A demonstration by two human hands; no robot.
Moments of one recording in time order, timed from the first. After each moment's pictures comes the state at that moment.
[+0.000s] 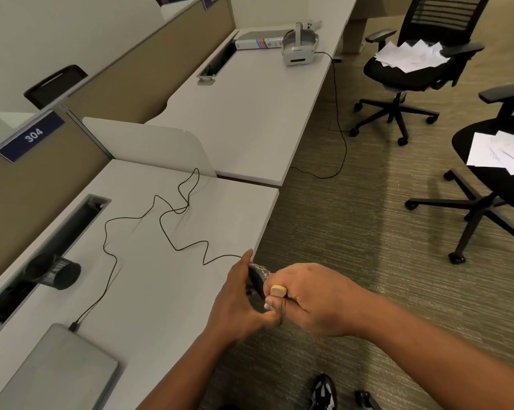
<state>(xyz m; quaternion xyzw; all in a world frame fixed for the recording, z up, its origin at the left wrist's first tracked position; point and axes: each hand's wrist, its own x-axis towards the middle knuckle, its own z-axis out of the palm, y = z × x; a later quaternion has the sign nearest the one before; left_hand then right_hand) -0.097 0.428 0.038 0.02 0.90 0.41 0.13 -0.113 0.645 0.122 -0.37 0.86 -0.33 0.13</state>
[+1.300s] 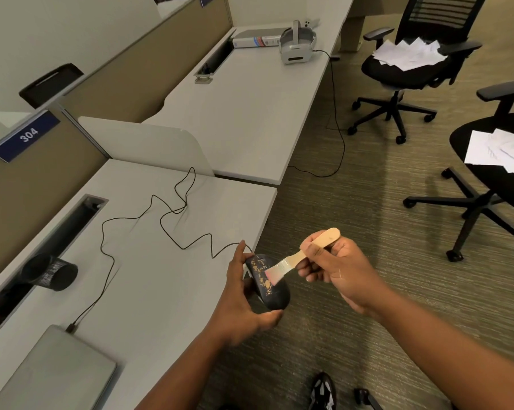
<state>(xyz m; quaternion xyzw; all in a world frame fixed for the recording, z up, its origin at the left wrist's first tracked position) -0.096 0.432 0.049 0.03 0.84 0.52 0.16 -0.128 0.670 0.091 0.06 0.60 -0.78 0.18</state>
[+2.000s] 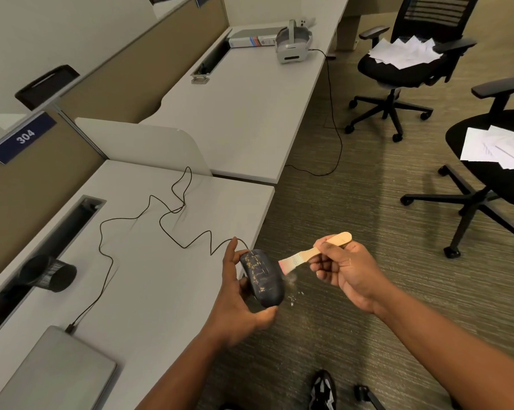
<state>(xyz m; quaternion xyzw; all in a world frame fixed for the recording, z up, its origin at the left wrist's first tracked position) -0.089 0.432 0.052 0.03 0.84 0.53 0.15 -0.131 0.684 0.070 0.20 0.52 -0.81 0.18</state>
